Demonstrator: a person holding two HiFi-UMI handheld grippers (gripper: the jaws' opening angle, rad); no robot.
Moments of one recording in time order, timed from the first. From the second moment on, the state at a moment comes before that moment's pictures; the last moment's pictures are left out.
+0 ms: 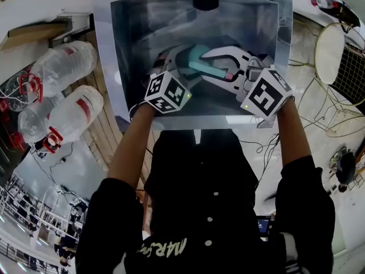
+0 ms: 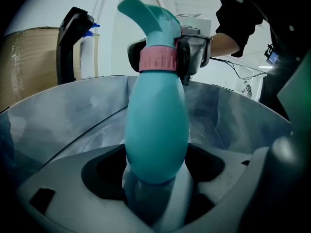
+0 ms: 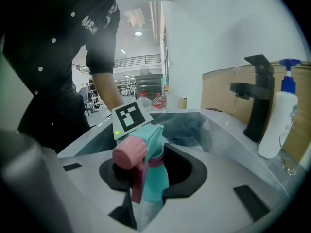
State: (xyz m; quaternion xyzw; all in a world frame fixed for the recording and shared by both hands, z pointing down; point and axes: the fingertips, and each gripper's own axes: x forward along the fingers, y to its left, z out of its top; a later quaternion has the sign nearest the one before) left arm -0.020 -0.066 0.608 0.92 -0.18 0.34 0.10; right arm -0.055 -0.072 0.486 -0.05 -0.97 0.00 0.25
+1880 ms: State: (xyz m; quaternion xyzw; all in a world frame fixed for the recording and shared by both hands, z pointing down) left arm -0.012 -0.063 0.608 0.92 -0.18 0.33 0.10; right arm -0.034 -0.067 0.481 0.41 -0.86 0.17 0.24
